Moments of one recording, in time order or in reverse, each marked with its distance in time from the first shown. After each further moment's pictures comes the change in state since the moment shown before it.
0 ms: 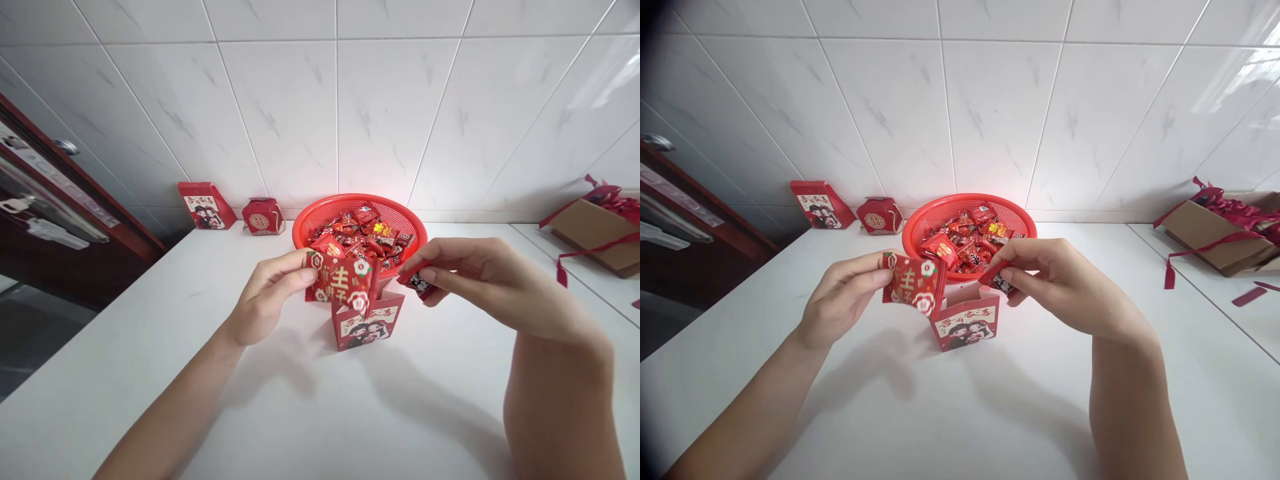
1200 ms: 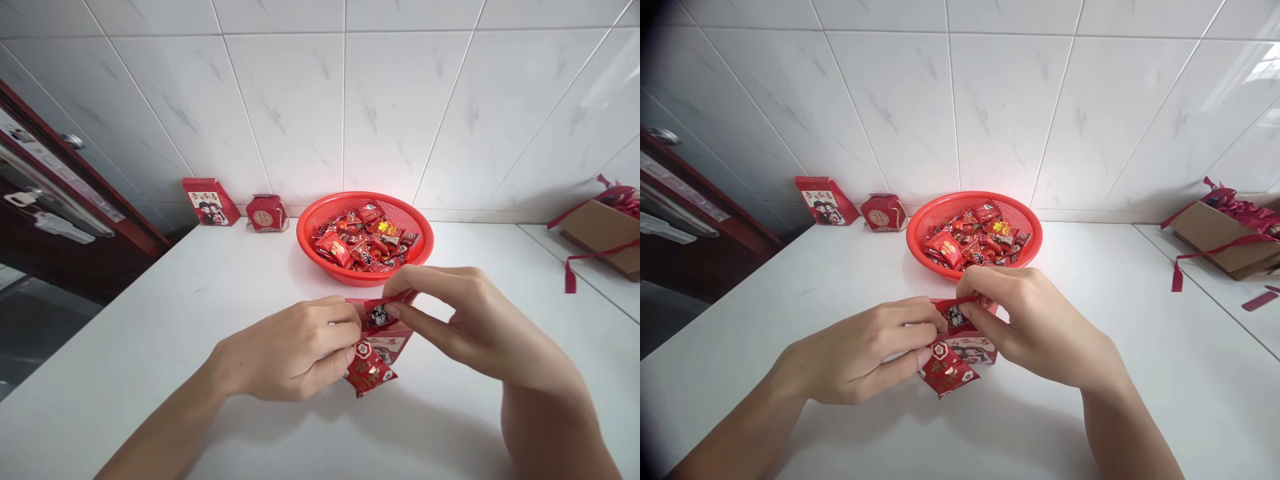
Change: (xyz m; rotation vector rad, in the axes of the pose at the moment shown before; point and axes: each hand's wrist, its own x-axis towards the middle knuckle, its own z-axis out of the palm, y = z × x) left_hand -0.018 0.016 0.017 0.662 -0.614 0.278; right_hand -0.003 -0.007 0.040 -0.329 0.000 -0.257
